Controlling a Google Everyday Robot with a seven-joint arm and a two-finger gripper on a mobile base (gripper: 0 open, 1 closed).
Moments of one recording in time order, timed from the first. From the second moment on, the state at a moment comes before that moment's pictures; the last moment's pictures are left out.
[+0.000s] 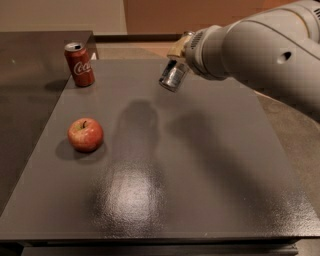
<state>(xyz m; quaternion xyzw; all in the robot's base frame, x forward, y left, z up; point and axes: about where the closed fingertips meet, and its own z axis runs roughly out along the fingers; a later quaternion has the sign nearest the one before) 0.607 -0.070 0.968 -0.85 0.17 -0.42 0.27</state>
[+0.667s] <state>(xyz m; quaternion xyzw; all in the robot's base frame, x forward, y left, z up) 0.609 -0.059 0.976 -0.83 0.11 -0.47 0.27</state>
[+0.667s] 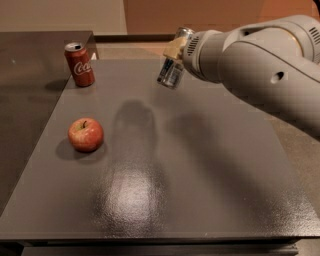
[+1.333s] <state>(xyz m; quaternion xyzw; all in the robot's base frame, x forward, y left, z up) 0.611 -0.067 0.979 -0.81 0.00 -0.54 0.22</state>
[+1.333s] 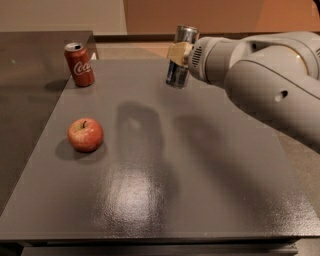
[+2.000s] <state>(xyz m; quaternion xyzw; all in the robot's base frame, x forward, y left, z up) 0.612 -0.084 0.971 -0.77 -0.09 -0.60 0.17</state>
